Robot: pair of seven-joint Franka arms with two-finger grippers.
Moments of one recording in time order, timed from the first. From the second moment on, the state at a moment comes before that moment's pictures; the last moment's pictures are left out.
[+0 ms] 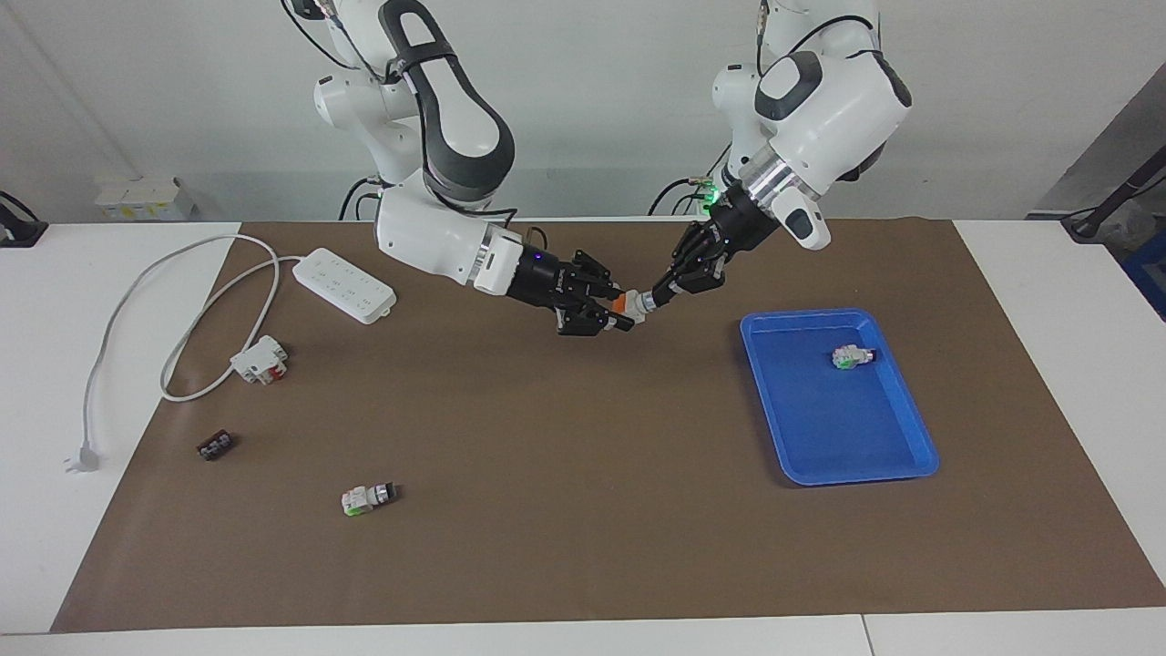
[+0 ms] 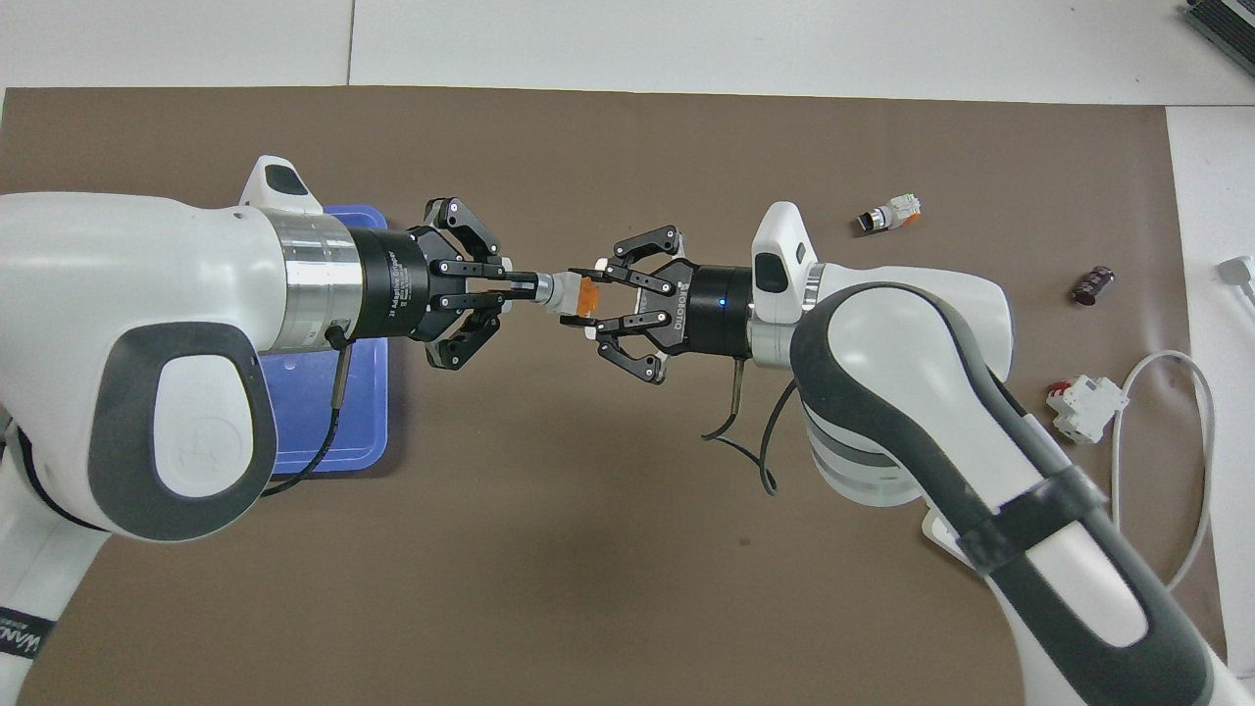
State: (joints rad) left arm -0.31 0.00 -0.09 -1.86 -0.70 2.20 -1.51; right arm 0.33 0.21 0.12 -1.88 1.46 2.32 -1.99
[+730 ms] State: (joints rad) left arm -0.31 0.00 -0.10 -1.86 -0.63 2.21 -2.07; right arm 0.33 0.22 0.13 -1.88 1.47 2.32 -1.99
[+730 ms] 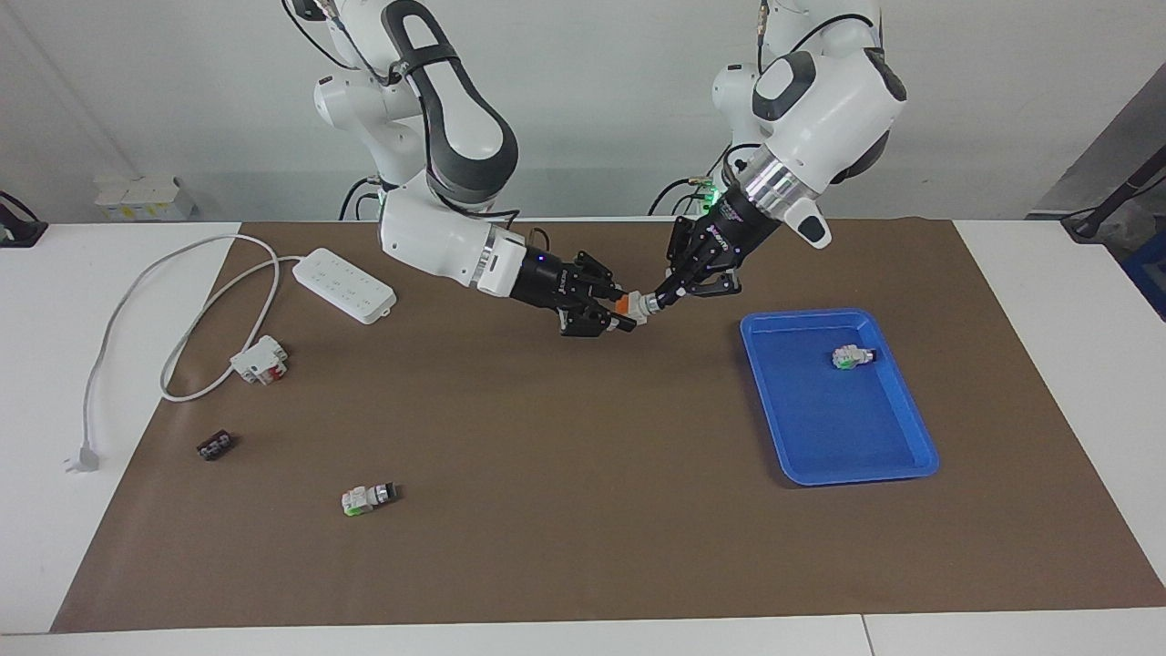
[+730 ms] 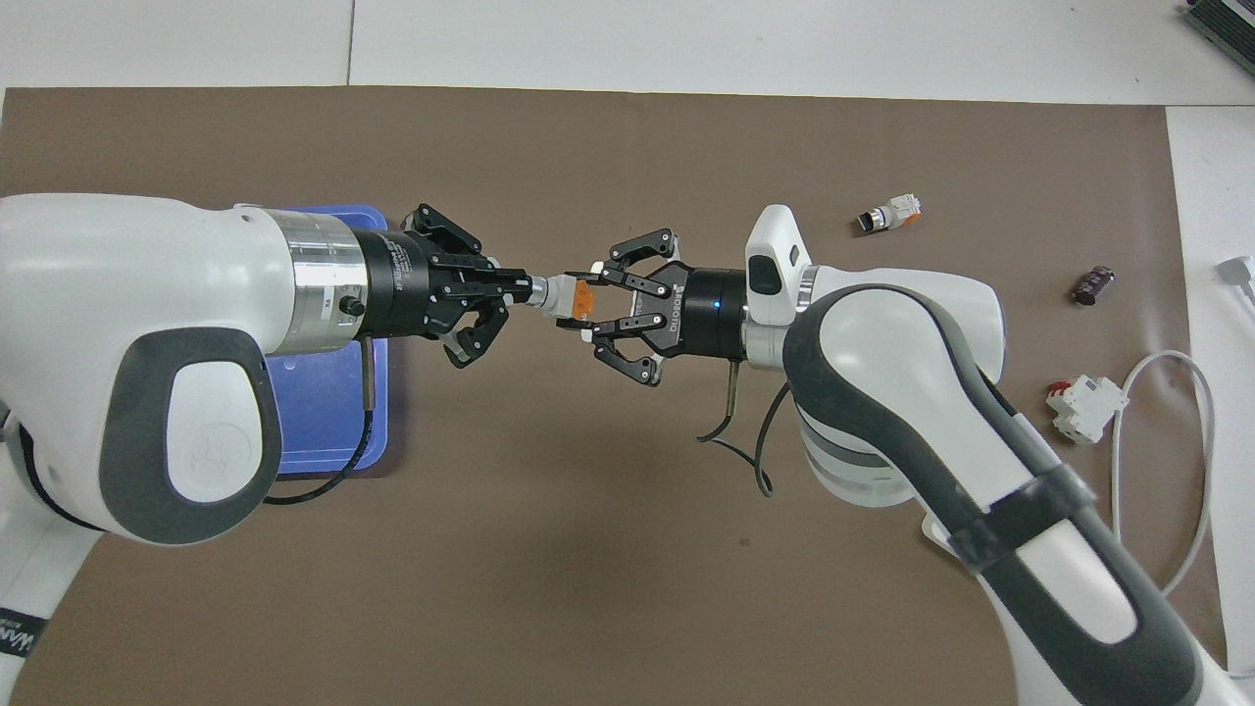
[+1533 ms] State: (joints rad) left arm -0.31 0.00 -0.10 -1.86 -0.59 2.21 -2.25; right arm 0.34 0.22 0.13 -1.88 1.47 2.32 -1.99
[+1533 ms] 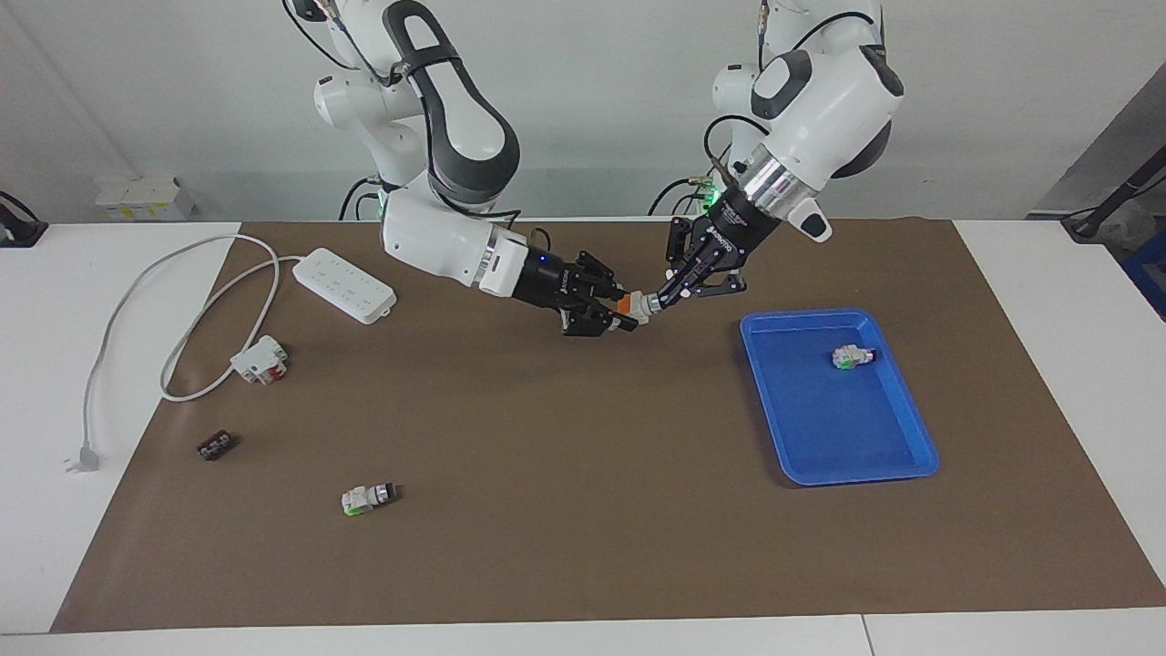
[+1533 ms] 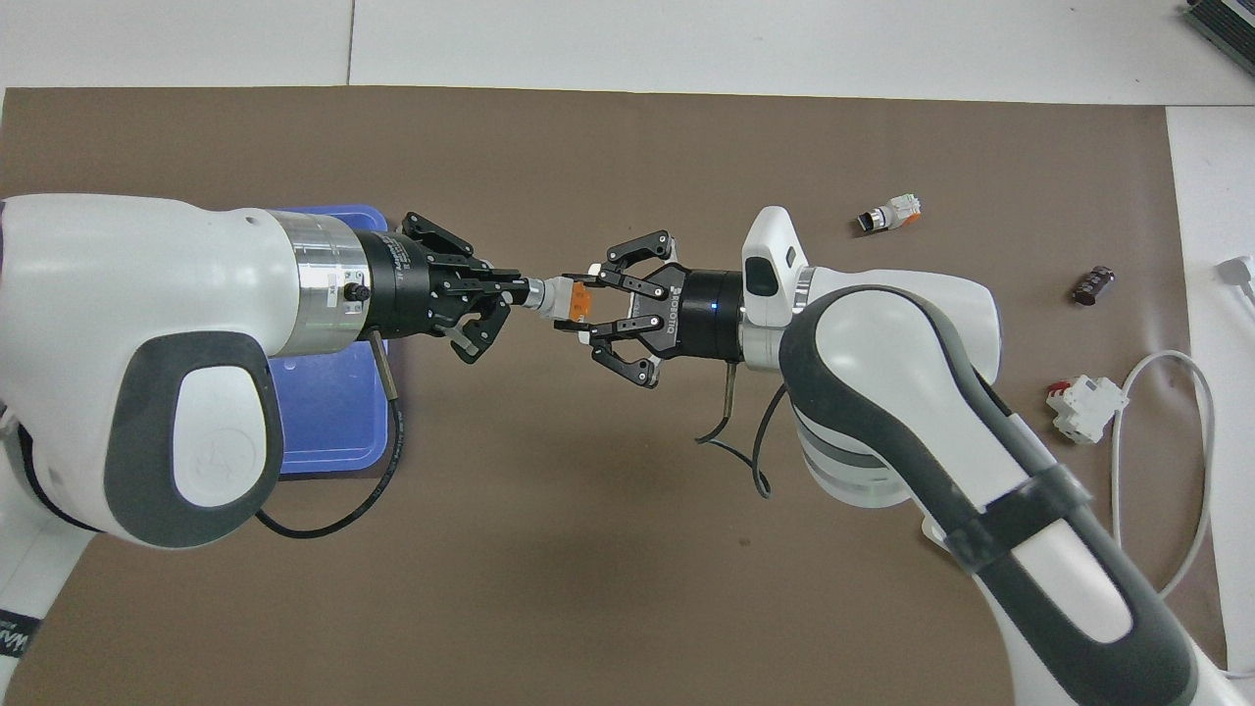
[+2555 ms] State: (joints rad) left arm -0.28 0.01 -0.07 -1.89 -0.35 2.28 -1.85; right arm 0.28 0.16 0.12 -1.90 1.19 2.32 -1.87
